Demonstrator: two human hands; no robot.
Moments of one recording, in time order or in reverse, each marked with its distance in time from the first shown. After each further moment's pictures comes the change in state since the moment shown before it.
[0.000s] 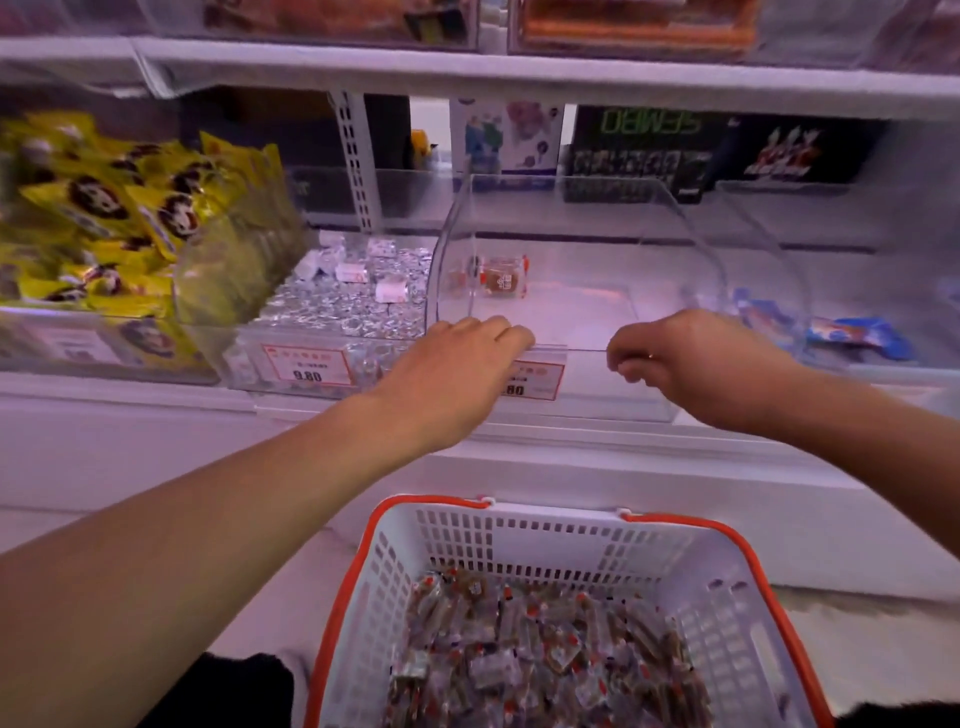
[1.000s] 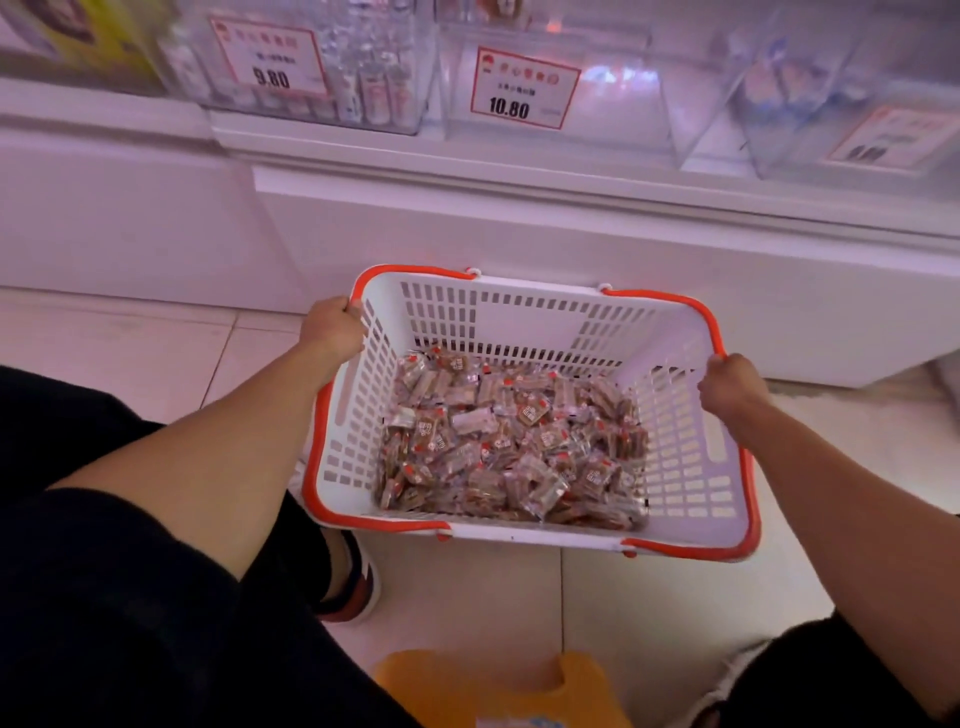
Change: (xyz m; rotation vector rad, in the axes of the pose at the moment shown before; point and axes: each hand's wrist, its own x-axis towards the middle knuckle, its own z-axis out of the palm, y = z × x) left_hand -0.182 -0.041 0.217 -0.820 -0.074 -1.169; right_hand -0.174 0.073 0.260 0.411 -0.132 1.118
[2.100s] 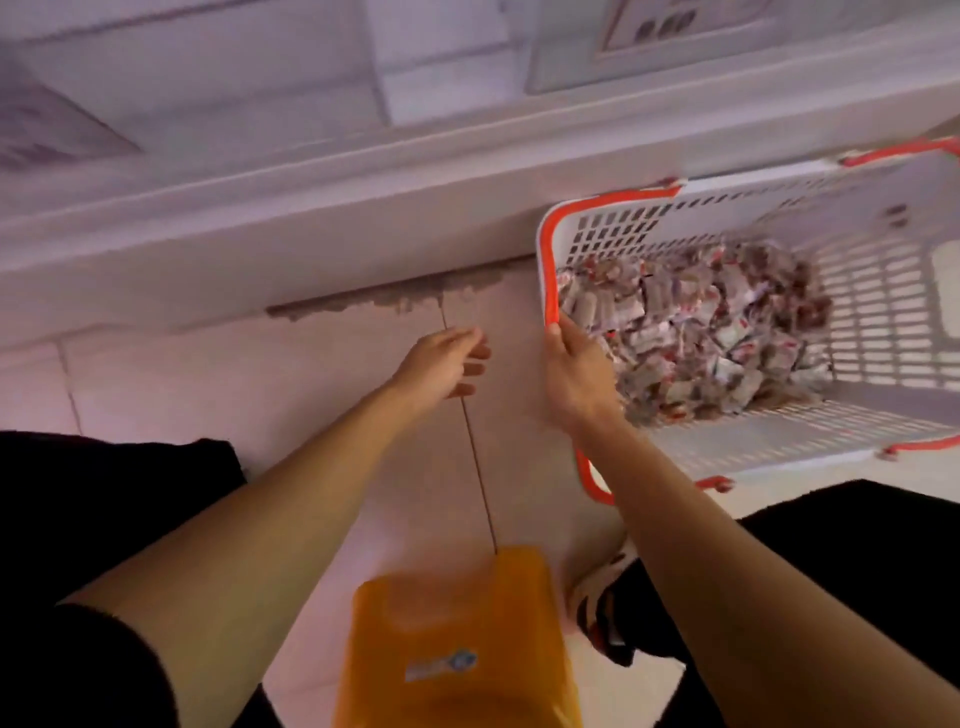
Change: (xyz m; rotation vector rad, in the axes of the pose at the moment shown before) left_hand -0.144 0.164 0.211 -0.086 -0.808 -0.386; right_hand -0.051 -0.005 -0.024 0.355 -0.251 0.015
